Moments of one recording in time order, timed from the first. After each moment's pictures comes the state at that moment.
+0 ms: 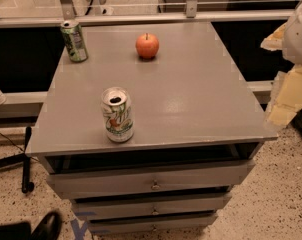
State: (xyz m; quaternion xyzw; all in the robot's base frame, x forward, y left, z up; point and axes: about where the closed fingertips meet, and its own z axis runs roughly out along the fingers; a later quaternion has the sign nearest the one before) arm 0.438 -0.217 0.977 -0.60 0.78 -0.04 0.16
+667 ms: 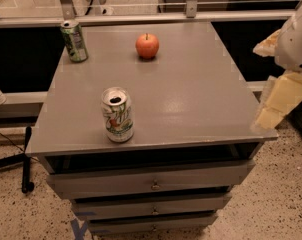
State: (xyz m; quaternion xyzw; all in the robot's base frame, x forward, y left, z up) arm 0.441 -0.203 0.967 -0.59 0.78 0.00 0.19
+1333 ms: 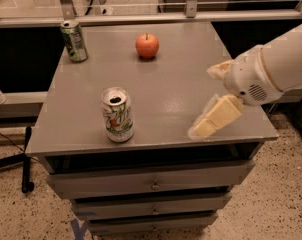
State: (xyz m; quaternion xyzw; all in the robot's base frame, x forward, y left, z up) arm 0.462 -0.116 0.914 -0.54 0.76 0.16 0.31
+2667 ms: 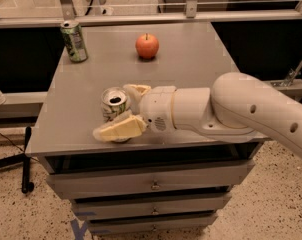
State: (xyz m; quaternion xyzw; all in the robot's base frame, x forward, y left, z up) arm 0.477 0.076 0.883 -0.47 0.65 0.36 0.48
